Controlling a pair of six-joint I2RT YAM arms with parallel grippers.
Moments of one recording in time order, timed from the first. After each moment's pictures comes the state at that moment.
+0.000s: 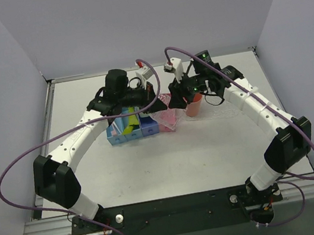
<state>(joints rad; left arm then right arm) -0.55 1.60 1.42 -0.31 0.79 -0.19 0.45 1.56 1.49 -0.67 -0.62 -0.33</state>
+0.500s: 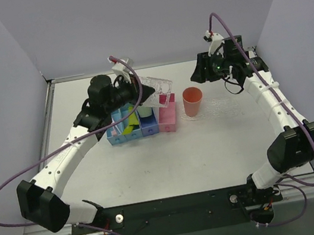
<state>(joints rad) -0.55 1.41 1.27 -0.07 0.41 -0.36 0.17 1.53 1.51 -0.60 -0.44 0.11</state>
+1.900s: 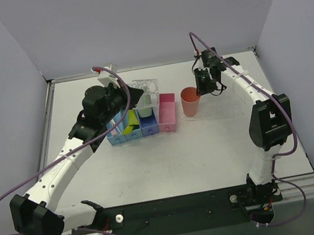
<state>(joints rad) -0.55 1.26 1.14 -0.02 0.11 -0.53 0.23 1.83 1.57 -0.74 -0.08 0.19</state>
